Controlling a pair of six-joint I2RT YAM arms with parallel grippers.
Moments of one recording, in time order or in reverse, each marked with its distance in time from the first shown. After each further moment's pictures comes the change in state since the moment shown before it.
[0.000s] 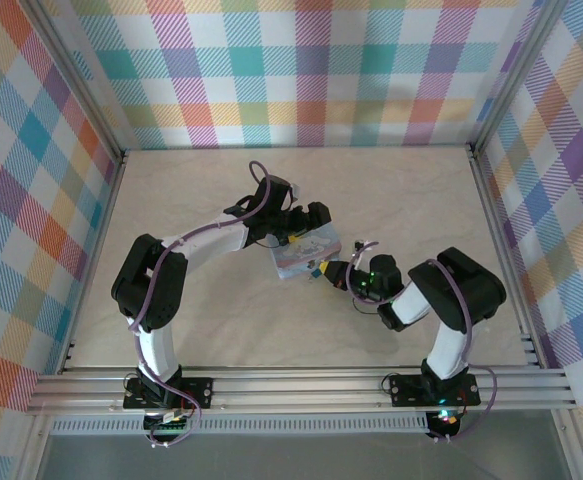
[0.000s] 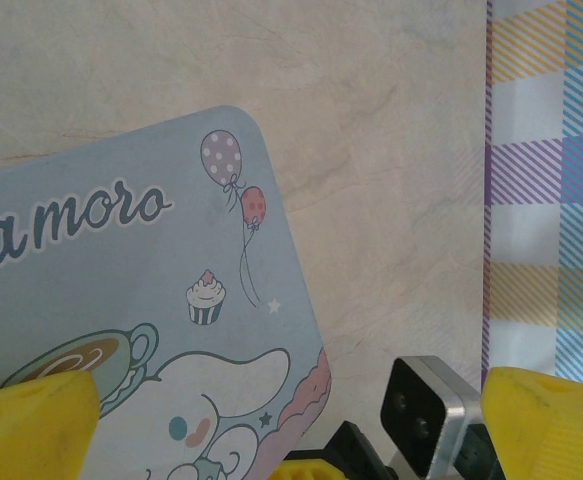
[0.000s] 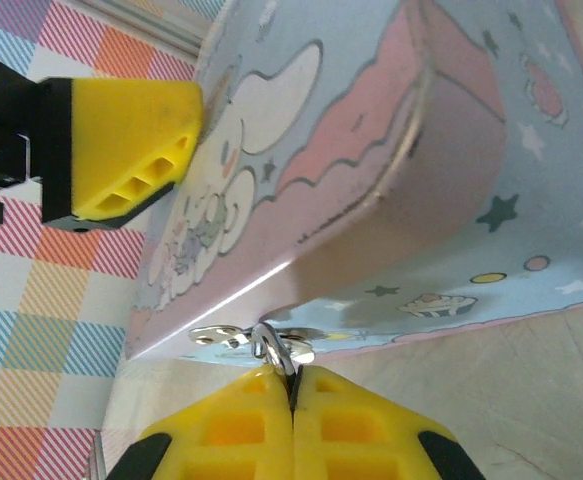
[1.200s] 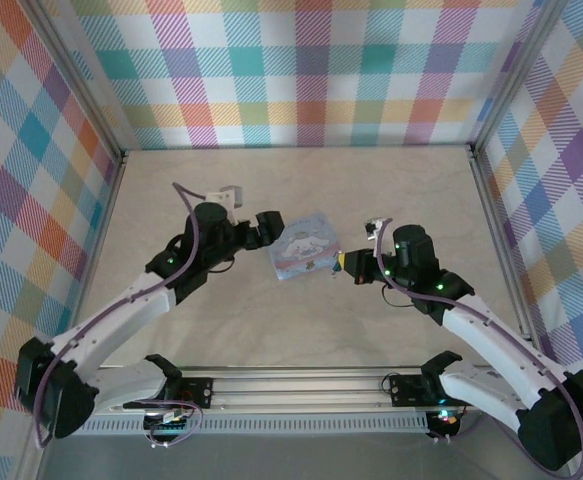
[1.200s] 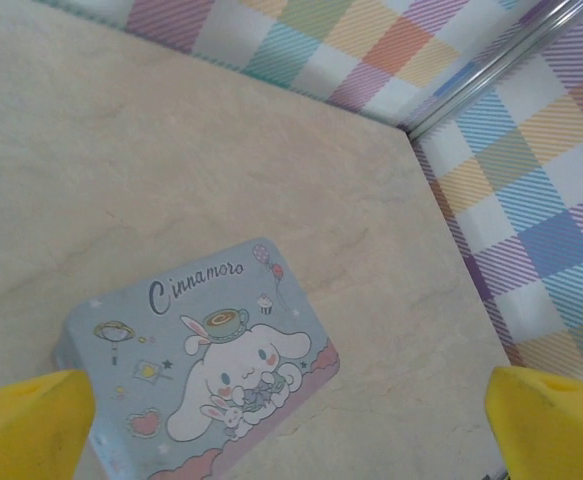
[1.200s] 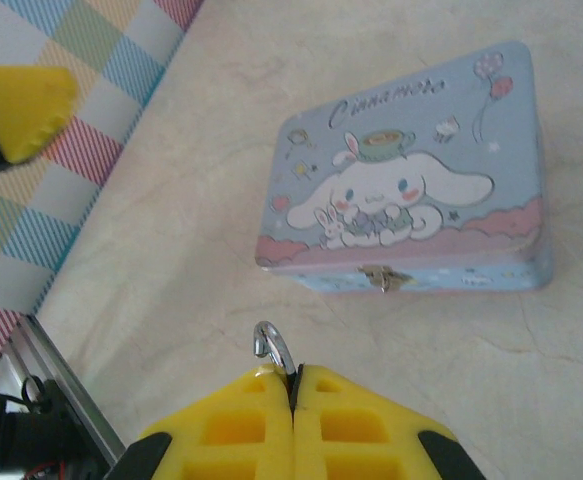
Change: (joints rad) left arm 0.000 -0.764 -0.442 0.034 -0.376 0.235; right arm -0.002 -0.827 0.359 -1.438 0.011 -0.484
